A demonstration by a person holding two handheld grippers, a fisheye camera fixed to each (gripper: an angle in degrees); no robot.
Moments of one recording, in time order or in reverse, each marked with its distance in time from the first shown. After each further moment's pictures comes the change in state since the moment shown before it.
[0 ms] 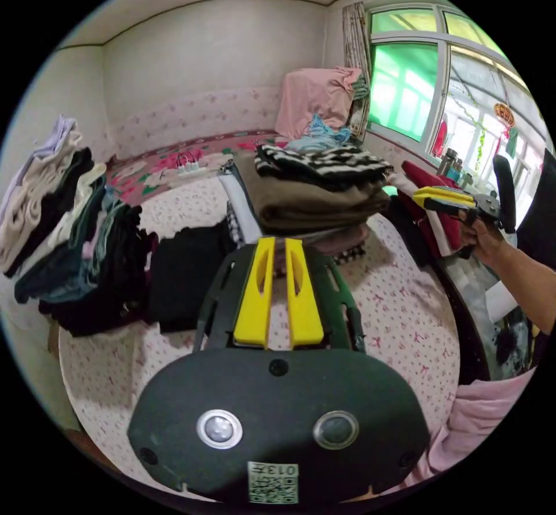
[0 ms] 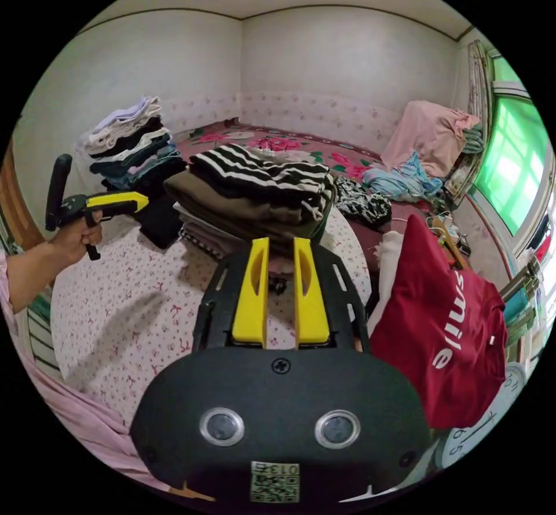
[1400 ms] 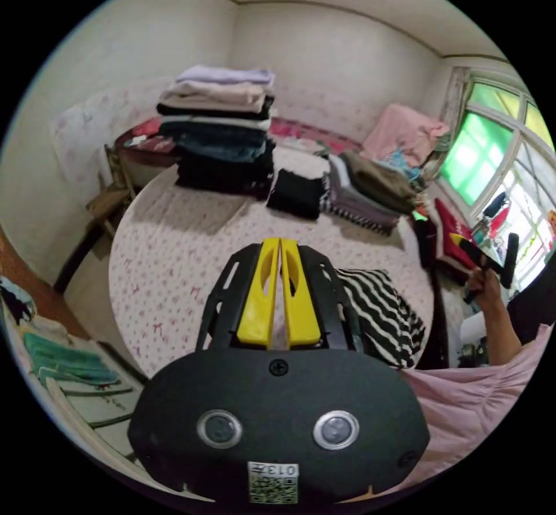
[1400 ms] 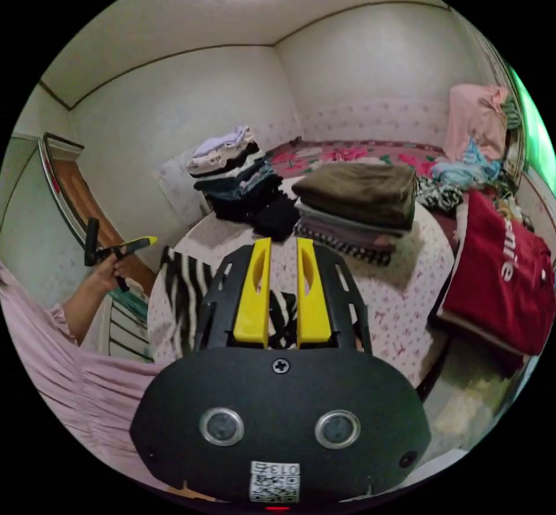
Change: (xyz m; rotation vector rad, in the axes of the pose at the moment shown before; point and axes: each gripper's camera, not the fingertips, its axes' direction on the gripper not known) left arm -0.077 0.198 -0.303 -0.019 -0.214 -0.478; right arm -0.189 0.016 -0.122 0.100 -0.408 0.071
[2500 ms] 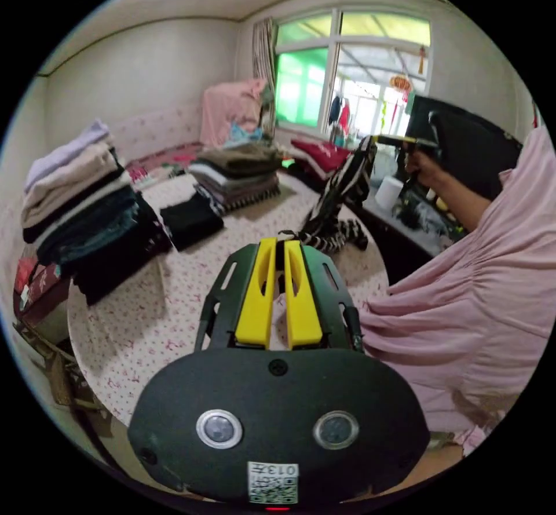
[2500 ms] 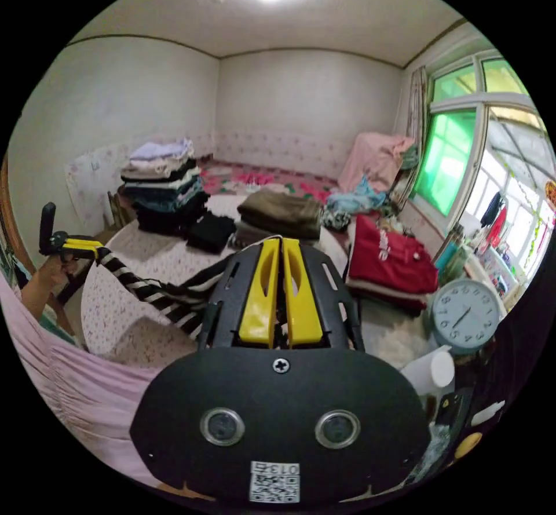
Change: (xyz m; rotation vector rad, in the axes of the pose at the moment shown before) left arm -0.095 -0.060 -0.007 0.002 0.547 0.756; right arm -0.268 0.031 -0.056 0.046 0.605 0.057
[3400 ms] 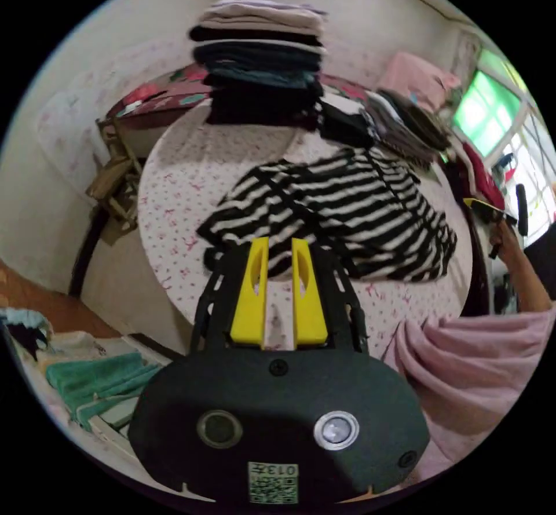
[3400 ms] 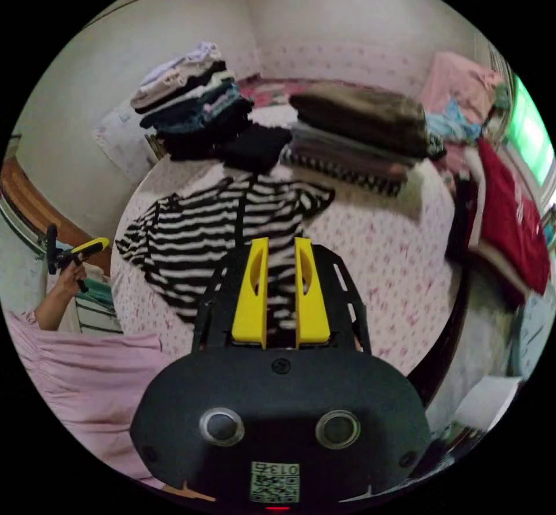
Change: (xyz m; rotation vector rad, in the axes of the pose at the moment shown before) left arm -0.066 0.137 -0.002 -0.274 -0.481 -0.718; right arm -0.062 -0.001 0.200 -0.370 -0.333 -0.064
